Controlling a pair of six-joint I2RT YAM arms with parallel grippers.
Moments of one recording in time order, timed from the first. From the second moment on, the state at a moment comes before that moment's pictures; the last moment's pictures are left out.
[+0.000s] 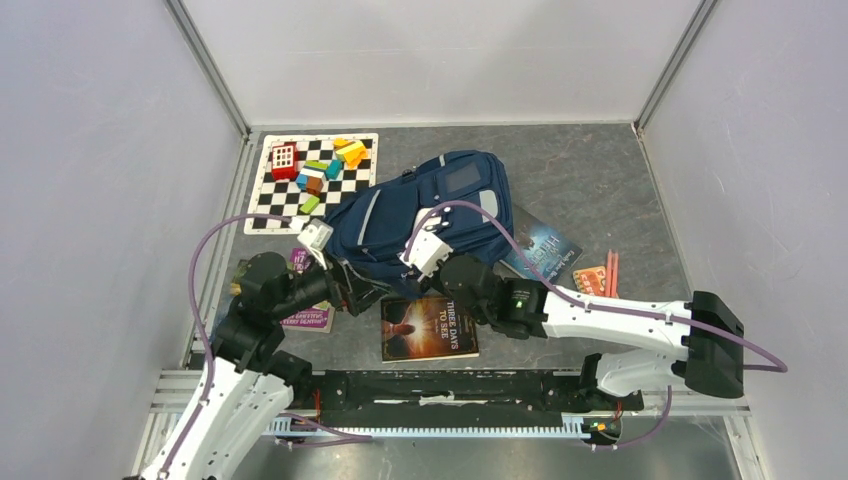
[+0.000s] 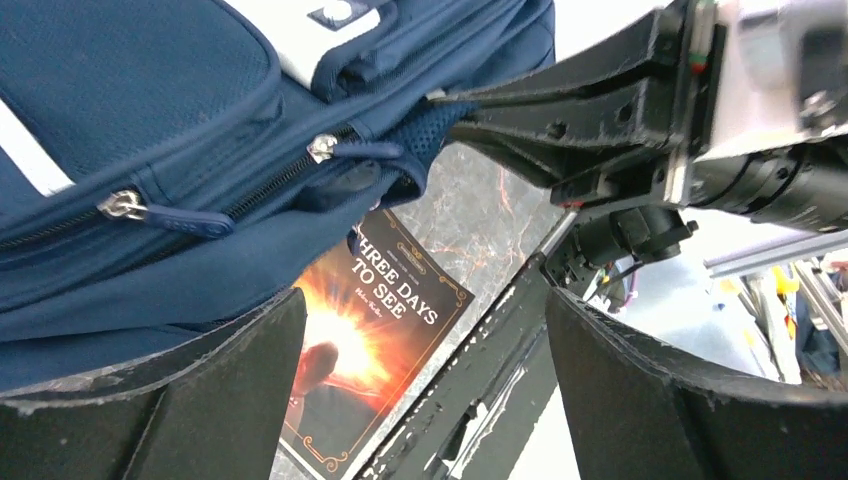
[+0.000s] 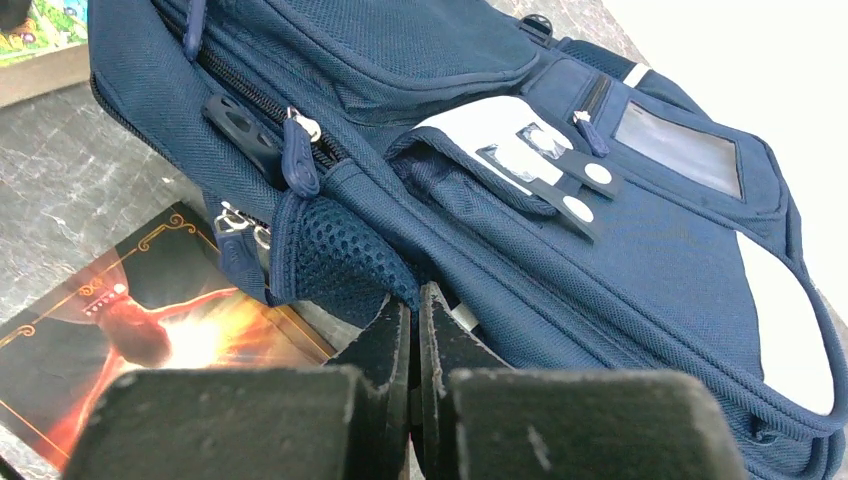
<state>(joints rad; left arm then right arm) -0.36 0.45 0.60 -0.40 0.58 -0.45 1.23 1.29 0.90 -0.04 0.58 -0.20</state>
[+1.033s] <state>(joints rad) -0.93 0.85 0.48 0.03 -0.29 -0.69 1.15 1.29 0.97 -0.11 0.53 0.00</state>
